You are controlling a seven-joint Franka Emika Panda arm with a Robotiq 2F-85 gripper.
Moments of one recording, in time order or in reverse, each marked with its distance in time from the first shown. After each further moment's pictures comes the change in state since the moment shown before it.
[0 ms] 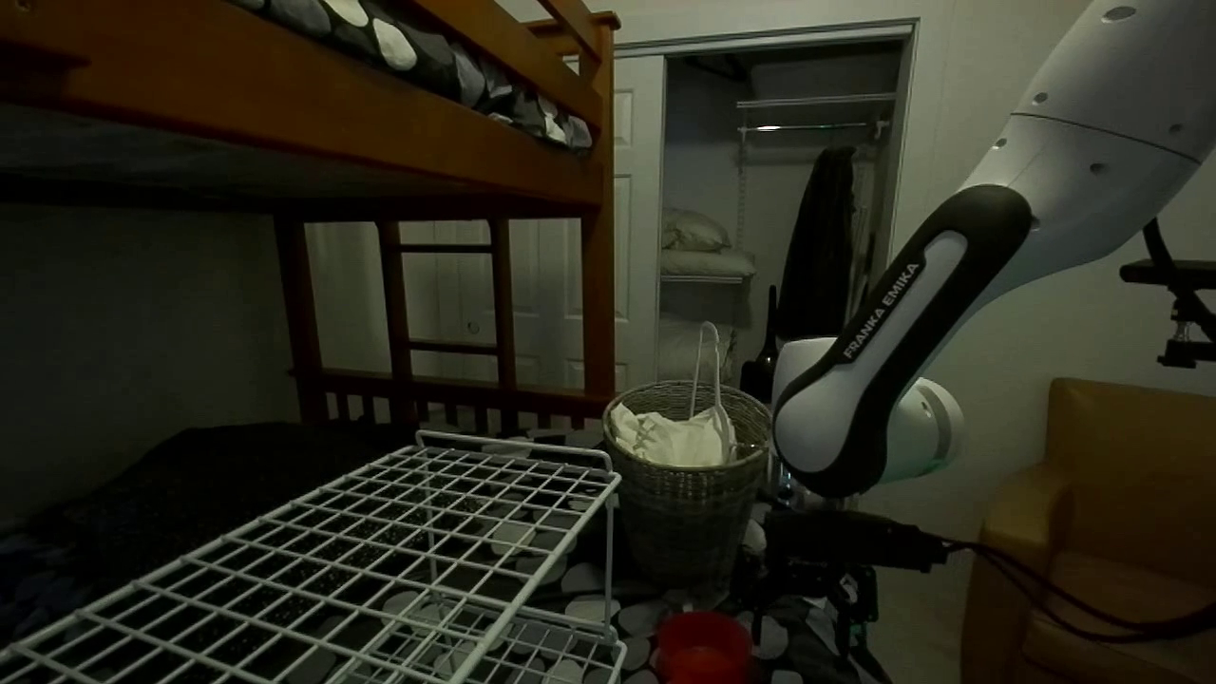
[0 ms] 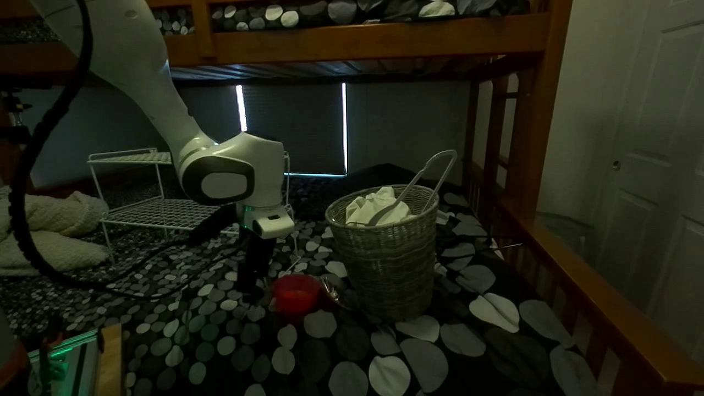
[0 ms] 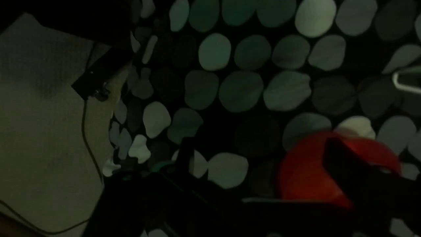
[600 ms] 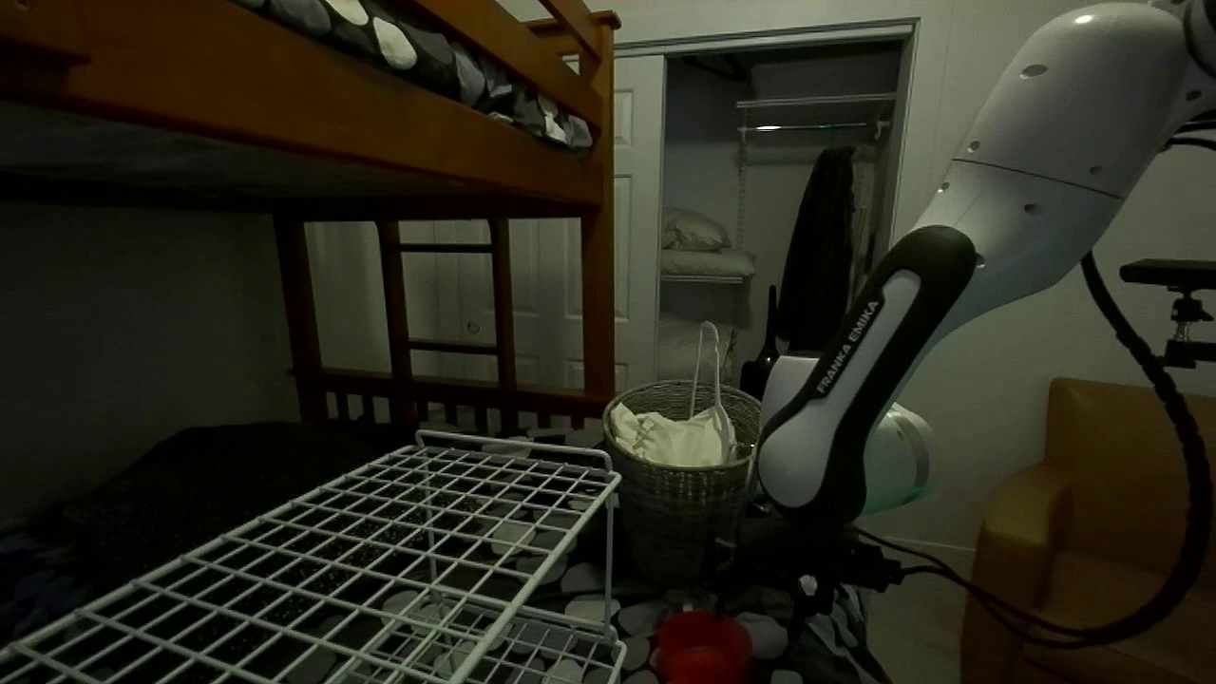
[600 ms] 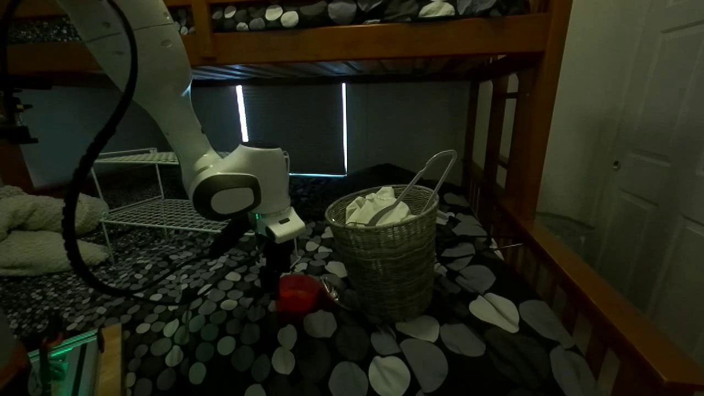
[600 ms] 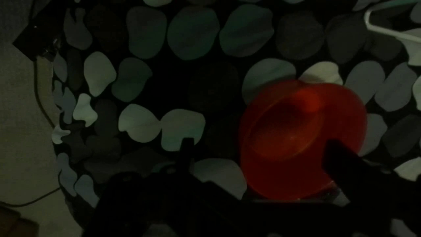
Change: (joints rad) arm 0.066 0.130 -0.046 0.043 -0.006 0.266 0.011
